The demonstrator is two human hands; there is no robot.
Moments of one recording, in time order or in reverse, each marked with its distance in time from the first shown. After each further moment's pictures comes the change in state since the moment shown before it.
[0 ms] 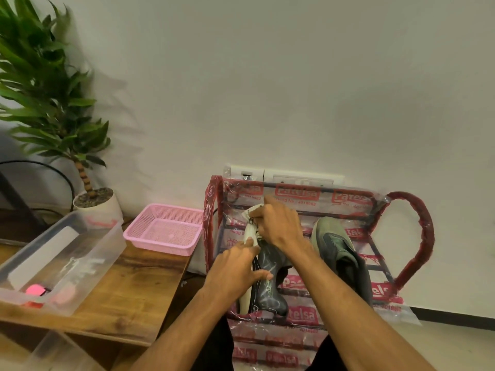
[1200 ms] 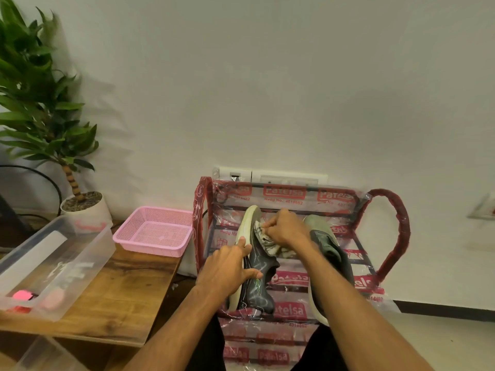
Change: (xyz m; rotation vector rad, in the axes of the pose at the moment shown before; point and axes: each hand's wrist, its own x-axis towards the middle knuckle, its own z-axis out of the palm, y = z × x) left_hand 0.000 0.004 0.004 -0.034 -0.060 -0.062; right_hand -0.015 0.036 -0.014 0.360 -0.347 0.445
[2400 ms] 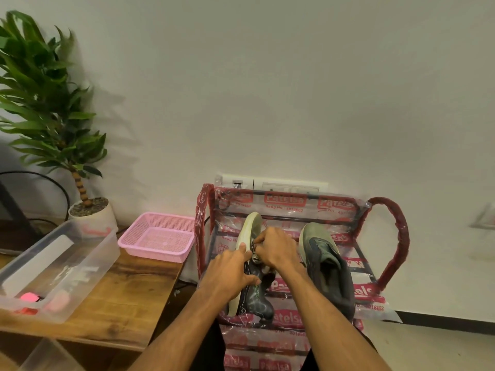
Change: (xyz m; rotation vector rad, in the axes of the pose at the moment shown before) left_hand 0.001 0.002 0.001 -0.029 0.025 -0.019; right_hand -0.014 -0.006 0.039 -0.129 0.189 -0.112
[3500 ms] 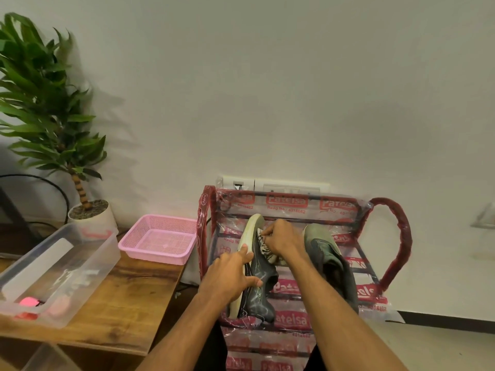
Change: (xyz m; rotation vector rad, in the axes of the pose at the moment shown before) left_hand 0.004 -0.012 0.007 -0.139 0.017 -0.030; right_hand 0.025 0.008 -0.011 0.018 -0.044 0.114
